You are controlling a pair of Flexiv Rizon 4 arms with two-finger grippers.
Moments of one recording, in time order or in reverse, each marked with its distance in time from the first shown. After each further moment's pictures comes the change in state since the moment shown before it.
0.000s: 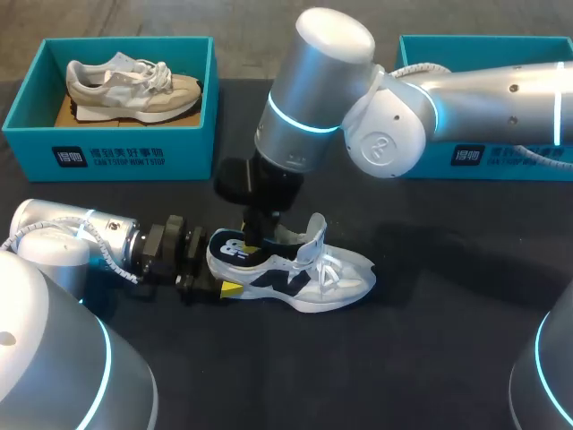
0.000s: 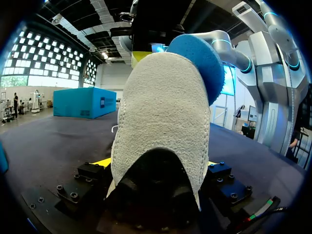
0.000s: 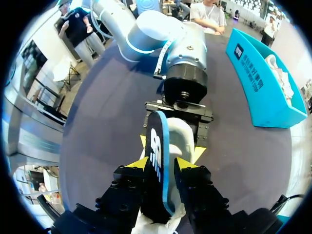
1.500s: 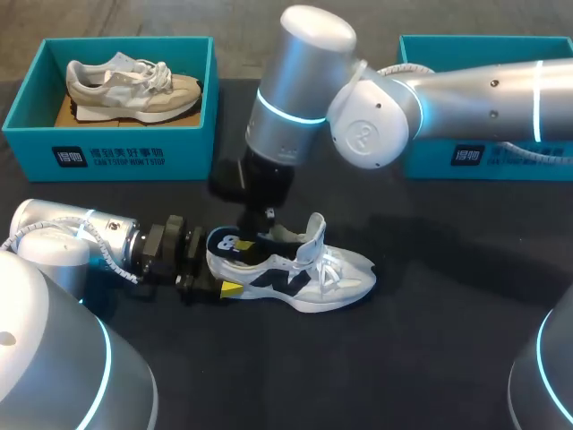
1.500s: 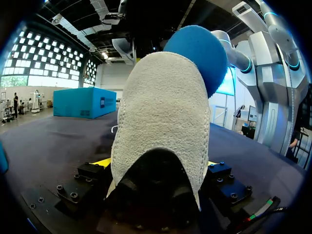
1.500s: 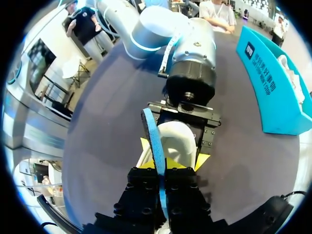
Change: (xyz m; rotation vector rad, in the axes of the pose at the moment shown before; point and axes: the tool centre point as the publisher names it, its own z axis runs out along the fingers) left arm 0.000 0.000 0.000 0.000 0.000 0.000; right arm -0.007 0.007 0.009 0.006 0.074 -0.045
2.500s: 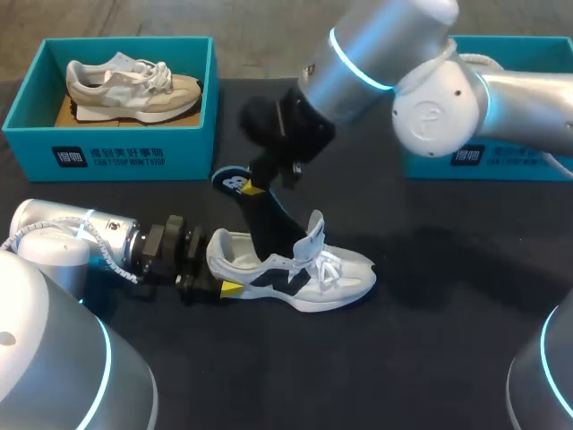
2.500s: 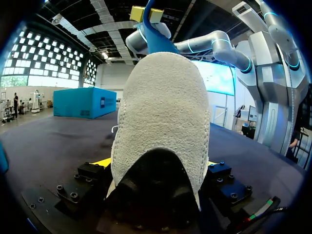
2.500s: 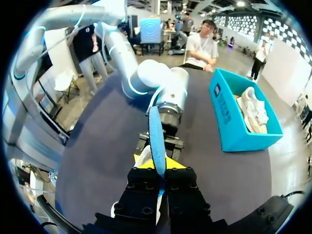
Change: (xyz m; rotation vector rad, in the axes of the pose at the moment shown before) left arm 0.000 0.000 0.000 0.000 -0.001 0.000; right arm -0.009 0.019 -0.105 -0.267 -0.178 -0.036
